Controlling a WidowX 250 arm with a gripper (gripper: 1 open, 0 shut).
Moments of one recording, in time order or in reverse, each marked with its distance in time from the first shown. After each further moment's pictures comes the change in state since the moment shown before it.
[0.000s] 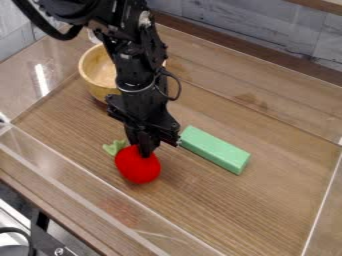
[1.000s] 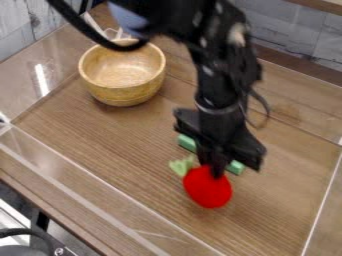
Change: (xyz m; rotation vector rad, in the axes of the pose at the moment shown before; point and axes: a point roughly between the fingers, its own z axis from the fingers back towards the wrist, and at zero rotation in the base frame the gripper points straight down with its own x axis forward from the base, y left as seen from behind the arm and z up) arm 0.014 -0.099 0.014 -0.018 -0.095 -0.052
